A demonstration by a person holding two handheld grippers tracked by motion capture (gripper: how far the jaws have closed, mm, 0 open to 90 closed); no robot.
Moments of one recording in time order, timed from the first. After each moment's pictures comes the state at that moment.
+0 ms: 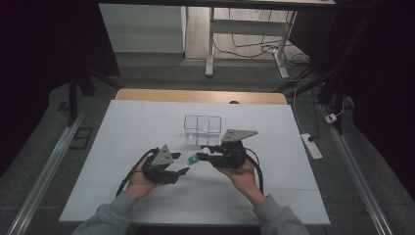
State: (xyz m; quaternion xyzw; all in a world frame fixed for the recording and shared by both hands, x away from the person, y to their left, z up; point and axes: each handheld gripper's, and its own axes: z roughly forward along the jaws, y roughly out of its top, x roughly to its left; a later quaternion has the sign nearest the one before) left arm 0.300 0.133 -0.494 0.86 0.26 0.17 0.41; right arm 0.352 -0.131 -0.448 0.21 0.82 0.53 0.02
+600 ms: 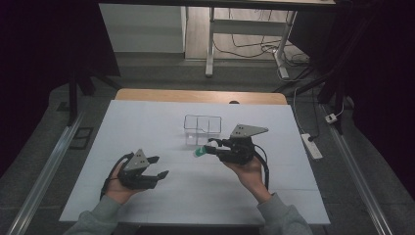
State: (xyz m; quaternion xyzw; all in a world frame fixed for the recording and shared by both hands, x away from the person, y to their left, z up) left arm 0.273 0.190 -0.496 0.84 0.31 0.17 0.41; right arm 0.354 -0.148 -0.430 0.22 0.81 0.55 0.06
